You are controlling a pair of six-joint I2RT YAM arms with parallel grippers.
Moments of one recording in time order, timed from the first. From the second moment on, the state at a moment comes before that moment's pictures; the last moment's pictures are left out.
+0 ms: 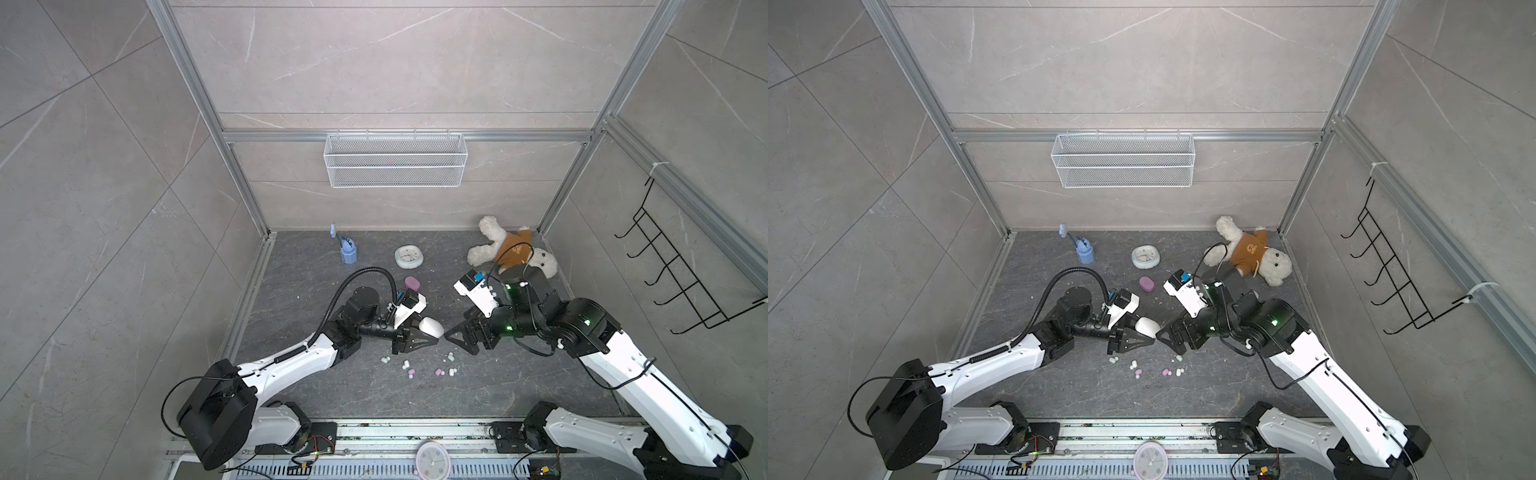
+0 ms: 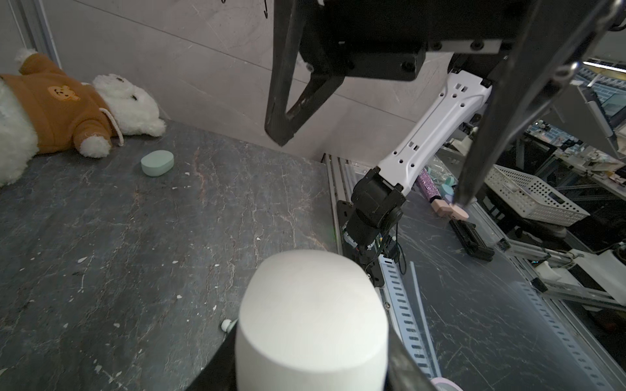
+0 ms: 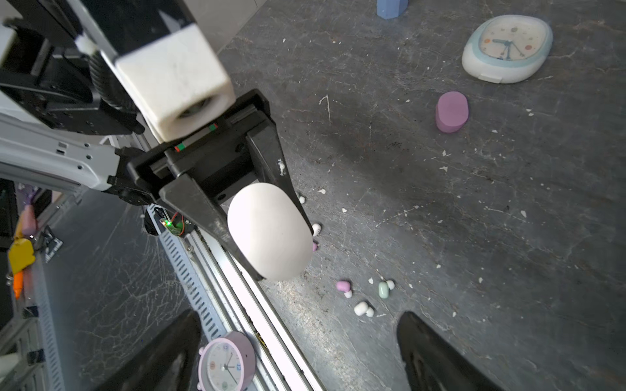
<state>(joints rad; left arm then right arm) -0.78 1.30 0.73 0.32 0.92 -0.08 0.71 1.08 1.32 -1.07 -0.30 0.06</state>
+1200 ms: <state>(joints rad) -0.78 1.27 0.73 0.27 0.92 -0.08 0.81 1.18 1.40 -1.11 -0.04 0.10</state>
